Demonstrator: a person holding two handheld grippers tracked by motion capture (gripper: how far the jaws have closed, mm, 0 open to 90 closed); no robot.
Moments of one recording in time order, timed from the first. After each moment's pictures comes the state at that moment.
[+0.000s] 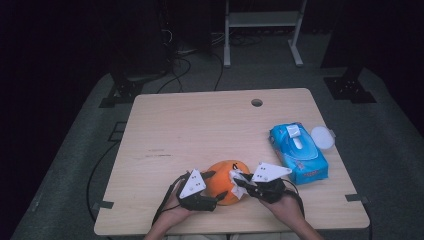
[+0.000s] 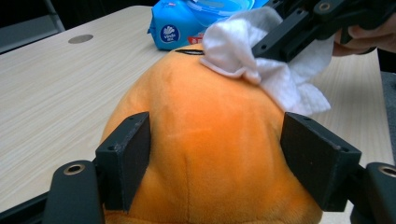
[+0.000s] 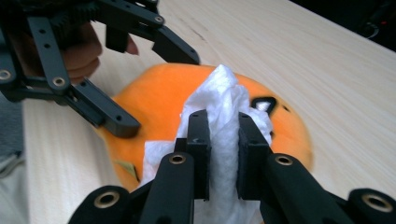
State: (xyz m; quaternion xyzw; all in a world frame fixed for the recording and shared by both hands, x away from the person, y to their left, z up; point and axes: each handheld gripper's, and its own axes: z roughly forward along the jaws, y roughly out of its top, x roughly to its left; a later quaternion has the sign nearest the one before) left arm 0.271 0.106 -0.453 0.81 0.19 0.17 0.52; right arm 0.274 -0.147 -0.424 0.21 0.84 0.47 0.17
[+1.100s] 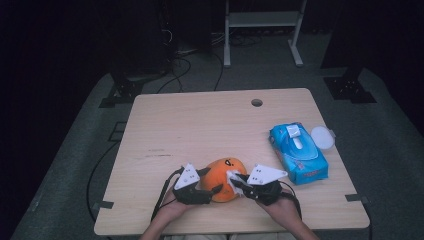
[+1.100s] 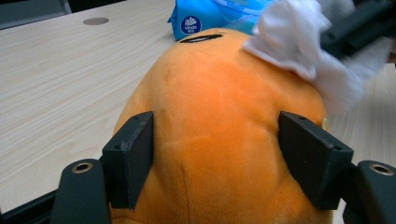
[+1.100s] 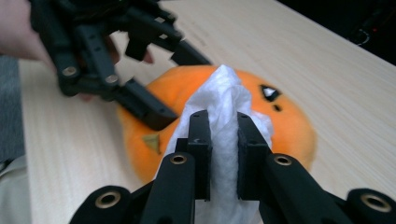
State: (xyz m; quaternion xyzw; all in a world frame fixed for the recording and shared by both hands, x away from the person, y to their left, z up) left arm 0.288 0.119 -0.460 0.80 0.24 0.15 0.53; right arm 0.268 -0.136 -0.418 0.21 0.84 0.47 0.19
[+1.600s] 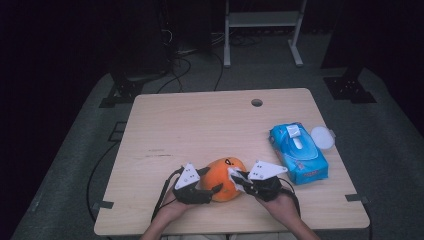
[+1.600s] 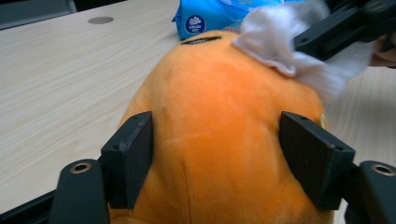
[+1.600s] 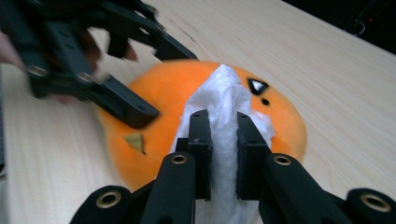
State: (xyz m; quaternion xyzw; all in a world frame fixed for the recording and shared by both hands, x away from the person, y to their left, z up) left arm 0.286 0.117 -0.458 0.80 0.25 0.16 0.52; right arm 0.278 -0.138 -0.424 0.23 0.83 0.47 0.18
